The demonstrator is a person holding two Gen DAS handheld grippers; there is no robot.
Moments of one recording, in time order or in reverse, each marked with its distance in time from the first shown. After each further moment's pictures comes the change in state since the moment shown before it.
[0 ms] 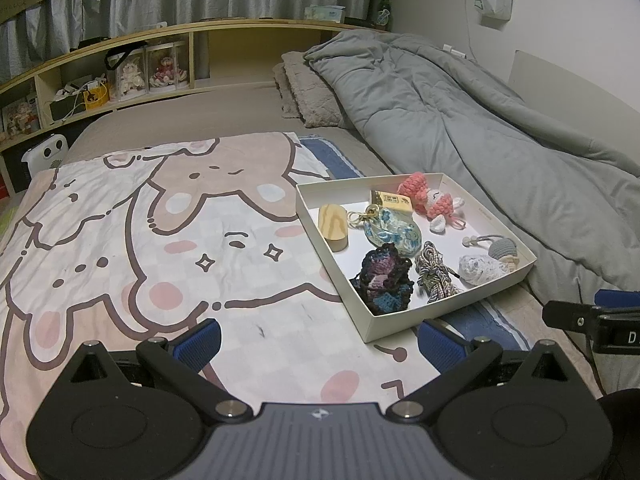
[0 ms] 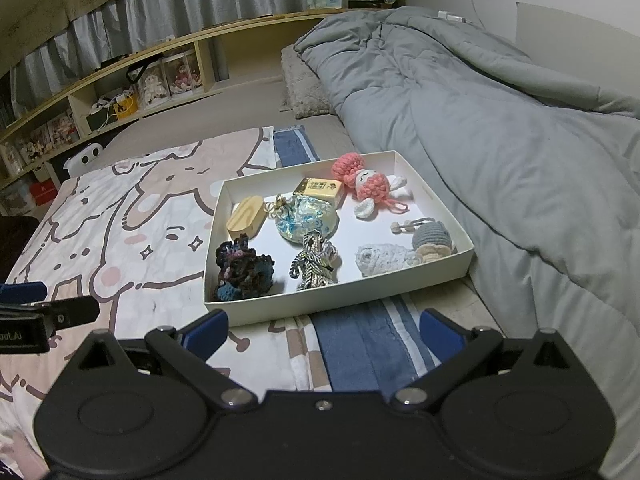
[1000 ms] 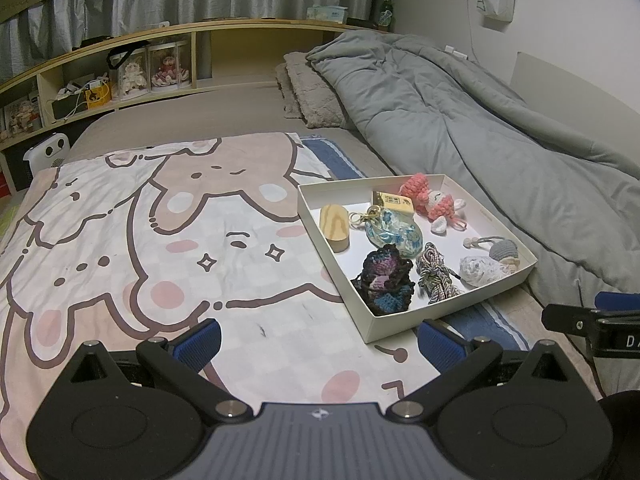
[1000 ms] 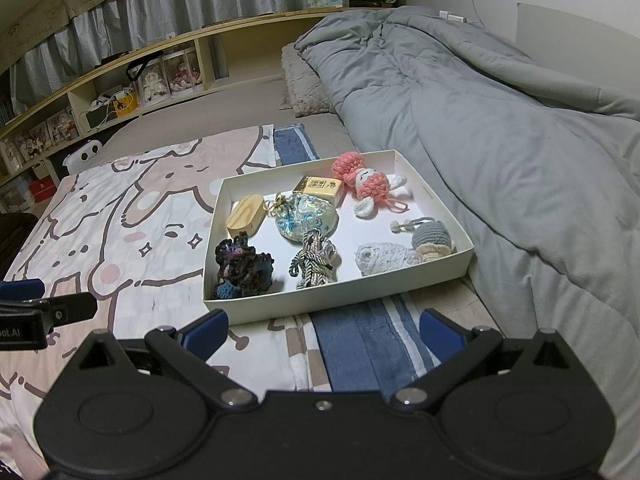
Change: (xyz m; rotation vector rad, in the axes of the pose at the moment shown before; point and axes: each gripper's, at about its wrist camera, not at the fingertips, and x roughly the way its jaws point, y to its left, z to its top) left arm -0.001 -0.001 0.000 -0.004 0.002 0.003; right arm 0.000 0.000 0.000 -0.006 0.002 -0.002
